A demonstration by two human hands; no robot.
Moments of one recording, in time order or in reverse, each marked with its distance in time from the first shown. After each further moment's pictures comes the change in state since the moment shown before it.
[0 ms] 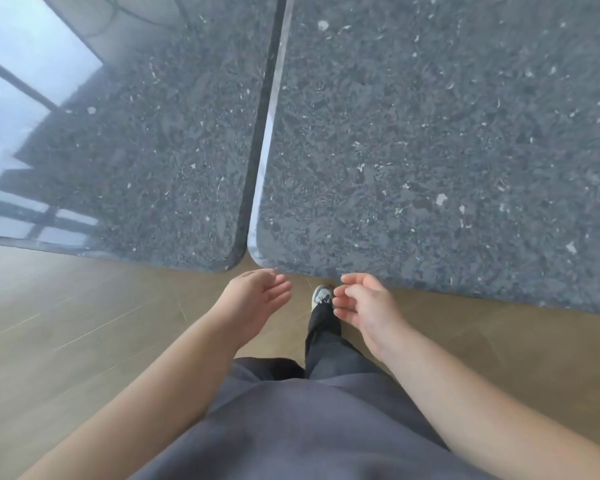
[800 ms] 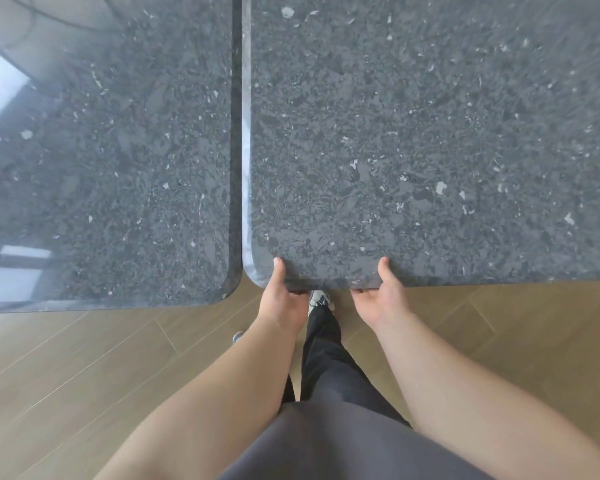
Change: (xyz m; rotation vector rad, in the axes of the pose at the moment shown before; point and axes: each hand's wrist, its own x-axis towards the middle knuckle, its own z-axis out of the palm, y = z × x) left_hand 0.109 -0.021 0.028 -0.595 -0.048 -0.161; right_hand 0.108 0.026 0.012 0.988 0.228 0.083
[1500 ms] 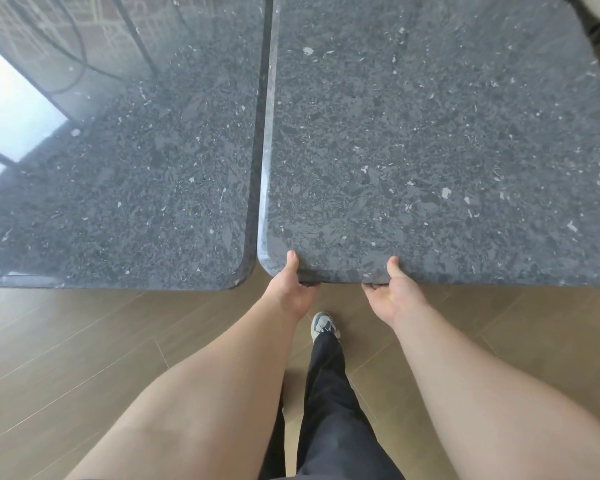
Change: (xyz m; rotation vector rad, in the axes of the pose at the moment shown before) left_hand 0.015 0.003 -0.016 0.126 -0.097 0.050; right_hand 0.005 0.001 -0.016 -0.138 -0.094 -0.091
